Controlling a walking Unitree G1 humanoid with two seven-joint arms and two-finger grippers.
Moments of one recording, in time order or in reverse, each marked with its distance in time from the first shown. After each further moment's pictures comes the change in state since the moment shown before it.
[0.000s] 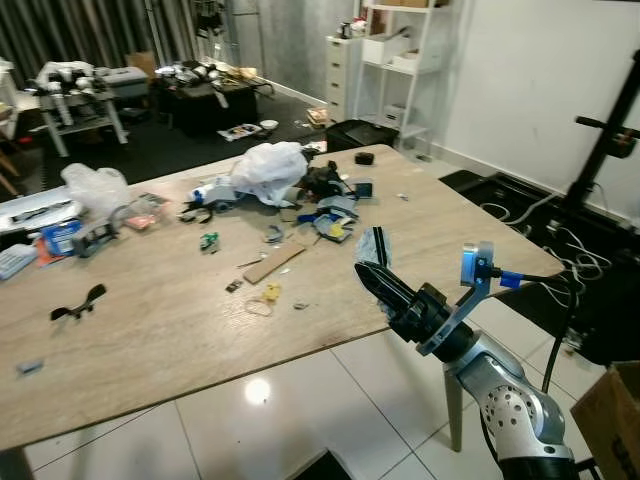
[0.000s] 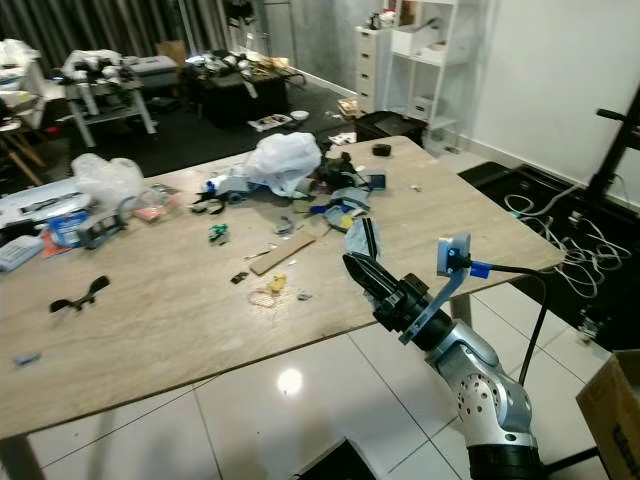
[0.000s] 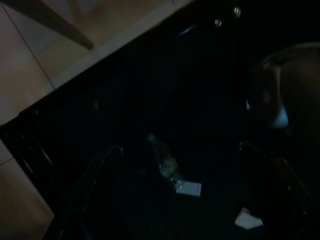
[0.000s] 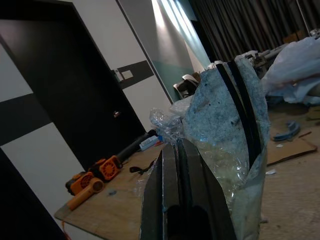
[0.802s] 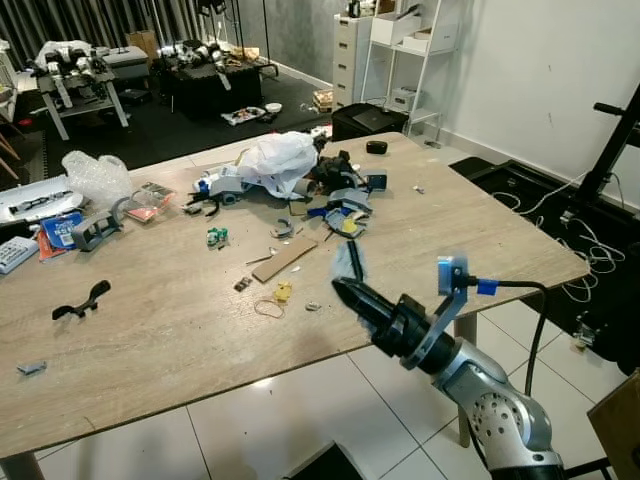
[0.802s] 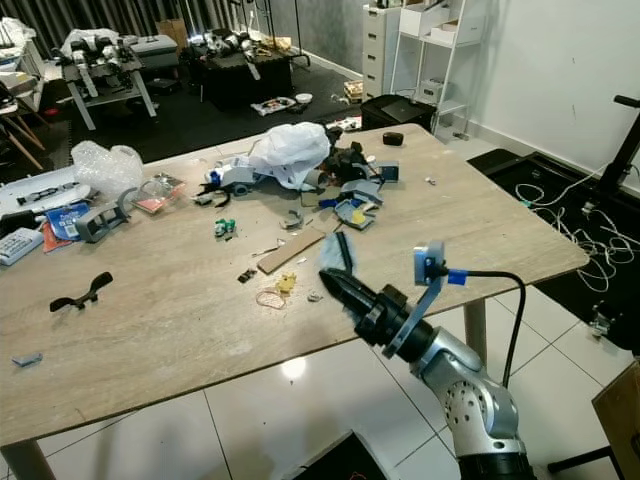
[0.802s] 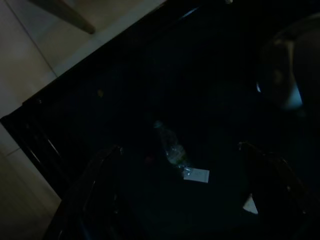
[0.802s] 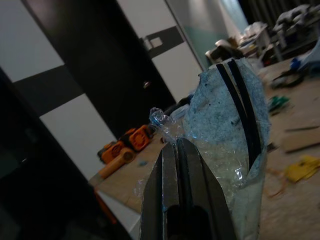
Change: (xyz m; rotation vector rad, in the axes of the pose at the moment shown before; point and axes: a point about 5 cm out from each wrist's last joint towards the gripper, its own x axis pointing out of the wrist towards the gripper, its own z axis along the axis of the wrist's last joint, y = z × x) left arm 0.000 -0.005 -0.001 0.032 0.010 0.021; right arm 0.005 0.022 -0.024 0.057 0.107 0.142
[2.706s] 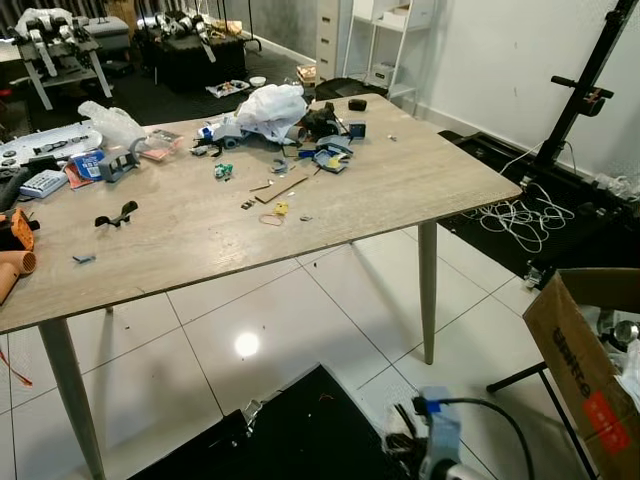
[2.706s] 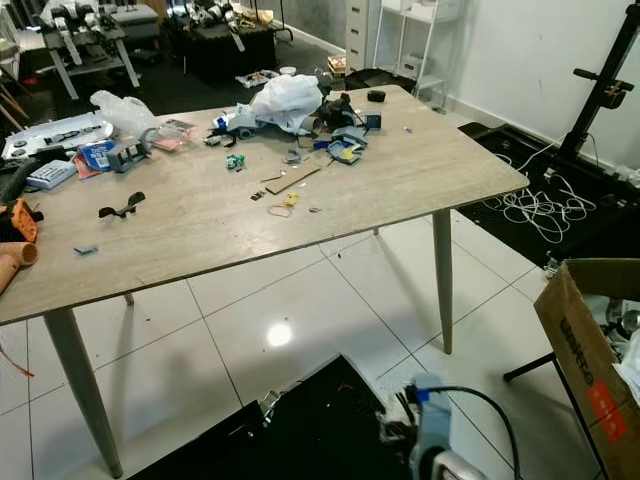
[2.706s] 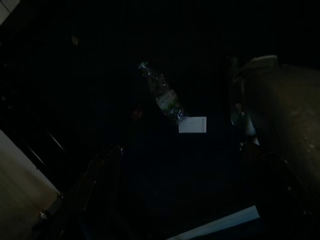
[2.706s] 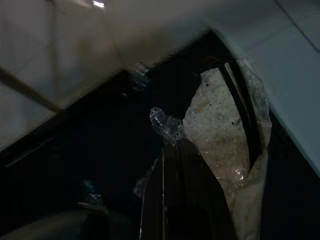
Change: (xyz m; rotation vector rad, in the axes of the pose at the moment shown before) left arm 0.000 -0.010 -0.002 0.031 -0.026 -0.077; right arm -0.151 -0.060 -0.158 0.032 0.621 -0.996
